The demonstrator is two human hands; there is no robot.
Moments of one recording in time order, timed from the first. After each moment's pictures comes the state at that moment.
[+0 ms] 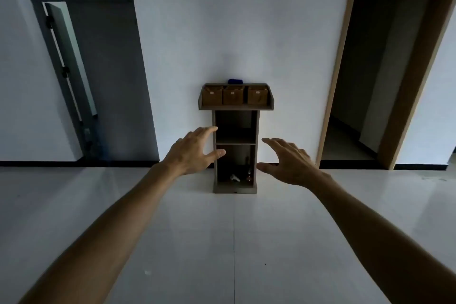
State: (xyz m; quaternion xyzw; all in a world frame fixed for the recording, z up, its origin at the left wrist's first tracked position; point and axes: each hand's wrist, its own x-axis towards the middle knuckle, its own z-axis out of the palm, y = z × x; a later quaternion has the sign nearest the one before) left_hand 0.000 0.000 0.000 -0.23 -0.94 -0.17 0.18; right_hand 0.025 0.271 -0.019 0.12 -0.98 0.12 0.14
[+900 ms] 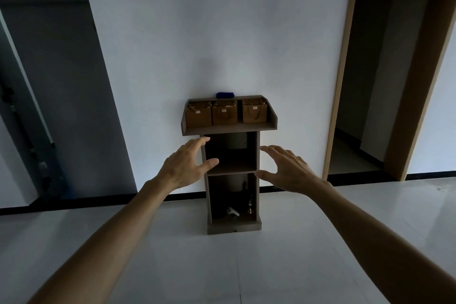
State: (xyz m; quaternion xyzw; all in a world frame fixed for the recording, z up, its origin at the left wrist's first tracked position) left_hand -0.425 -0.013 -0.009 -0.23 -0.93 -0.22 0.18; right_hand -0.379 0.265 -0.028 0.09 -0.97 0.15 0.16
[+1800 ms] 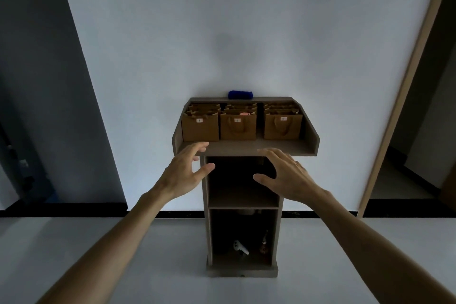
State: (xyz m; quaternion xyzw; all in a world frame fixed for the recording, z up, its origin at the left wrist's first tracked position) left_hand -0.882 0.022 -0.056 -0.20 -0.90 -0.35 0.17; right_hand -0.855 0.302 -0.056 0.14 -0.96 0.19 0.15
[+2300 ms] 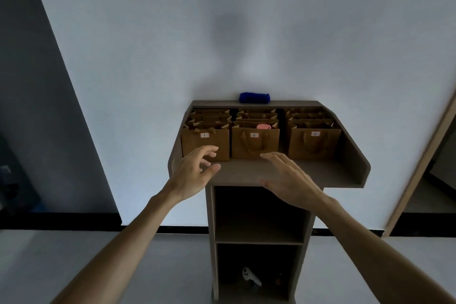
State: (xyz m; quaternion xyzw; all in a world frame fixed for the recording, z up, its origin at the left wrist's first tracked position) left_hand -1.139 0.004 -0.072 -0.22 -0.88 -0.39 0.16; right_hand -1.104 0.274 -0.068 0.15 -0.95 0.24 0.11
